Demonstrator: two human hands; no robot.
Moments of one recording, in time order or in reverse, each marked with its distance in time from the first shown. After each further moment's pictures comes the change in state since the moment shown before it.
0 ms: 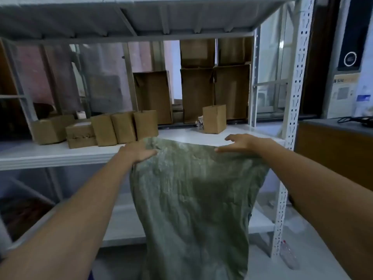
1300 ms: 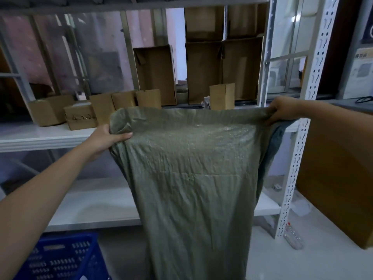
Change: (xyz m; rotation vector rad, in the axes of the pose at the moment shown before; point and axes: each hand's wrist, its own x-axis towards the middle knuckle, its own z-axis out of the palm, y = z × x) left_hand -0.042 -0.075 -0.012 -0.950 0.133 0.056; right_hand 0.008 0.049 -0.048 -0.271 0.104 -0.069
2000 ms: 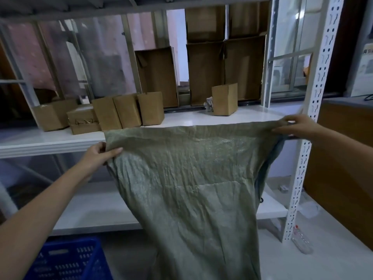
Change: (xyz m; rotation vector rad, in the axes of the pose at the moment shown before) left_hand -0.022 -0.033 -0.010 -0.070 0.112 -0.106; right_hand -0.013 0.045 0.061 0.937 0.139 0.096
